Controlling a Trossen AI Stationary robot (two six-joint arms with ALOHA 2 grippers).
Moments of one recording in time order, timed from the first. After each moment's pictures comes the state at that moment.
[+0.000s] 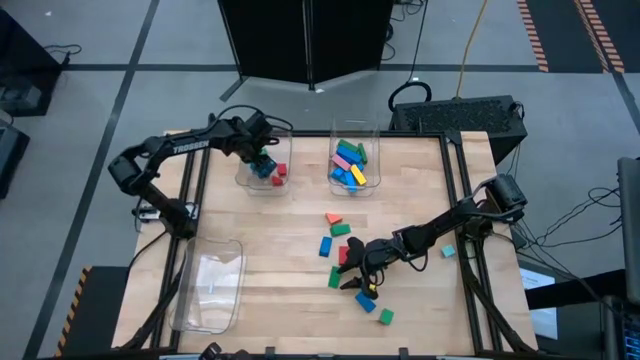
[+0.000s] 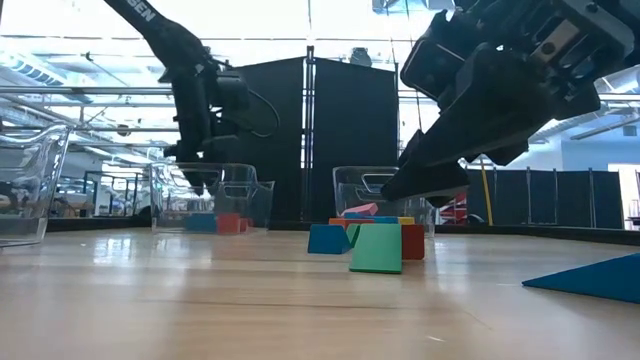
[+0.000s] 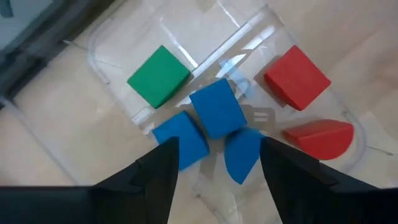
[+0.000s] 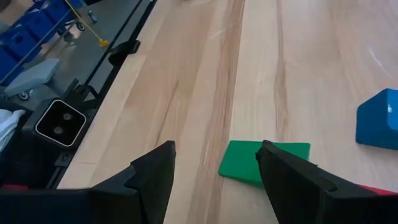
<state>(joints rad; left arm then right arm) 0.73 1.56 1.03 -0.74 -0.05 -0.12 0.33 1.76 0.67 0.58 -0.10 0.42</state>
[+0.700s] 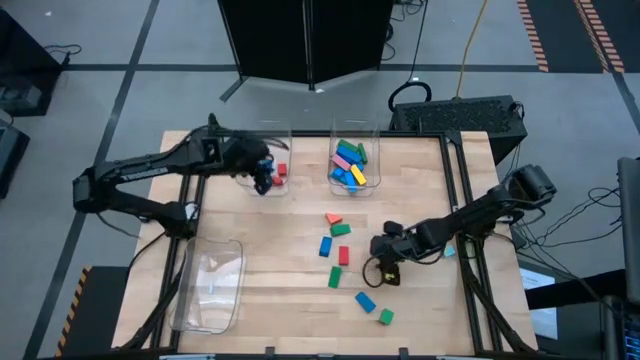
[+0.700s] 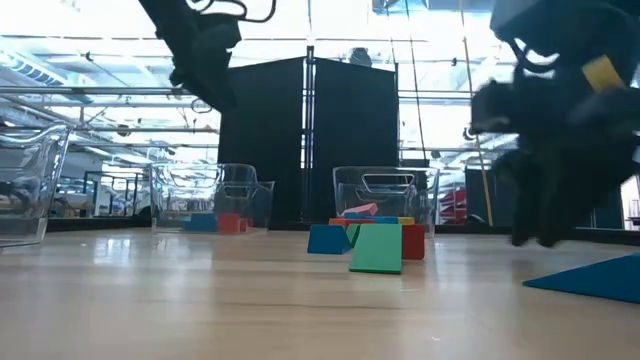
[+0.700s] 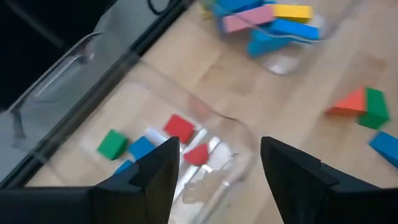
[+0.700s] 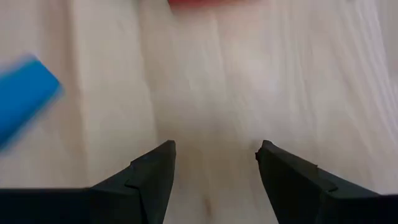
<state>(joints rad) 0.32 1.19 1.07 -0.77 -0.21 -0.21 0.37 1.50 0.67 -0.29 0.11 0.54</state>
